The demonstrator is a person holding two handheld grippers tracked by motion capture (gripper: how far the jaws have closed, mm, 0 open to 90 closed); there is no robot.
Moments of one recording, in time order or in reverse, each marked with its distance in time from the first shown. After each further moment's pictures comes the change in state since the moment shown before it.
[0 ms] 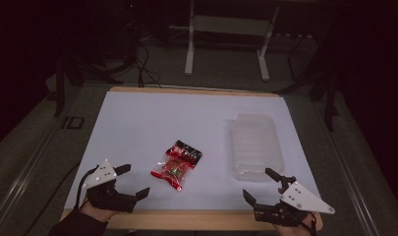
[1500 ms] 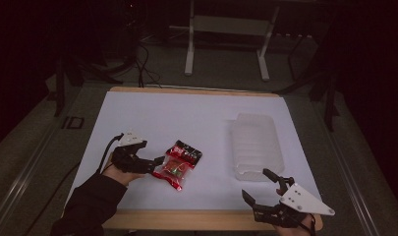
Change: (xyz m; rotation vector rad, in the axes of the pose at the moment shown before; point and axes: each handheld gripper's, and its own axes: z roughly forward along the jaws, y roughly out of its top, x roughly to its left) left arm 0.039 0.053 0.076 0.156 0.077 -0.021; right arm 0.002 -0.001 0.000 -0.021 0.020 -0.006
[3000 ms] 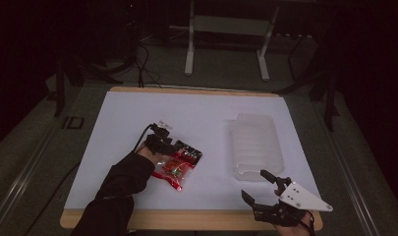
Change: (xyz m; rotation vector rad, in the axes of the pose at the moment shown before) left arm 0.030 0.010 0.127 0.218 0.018 -0.059; right arm -0.004 -0.006 0.004 0.025 0.034 0.033
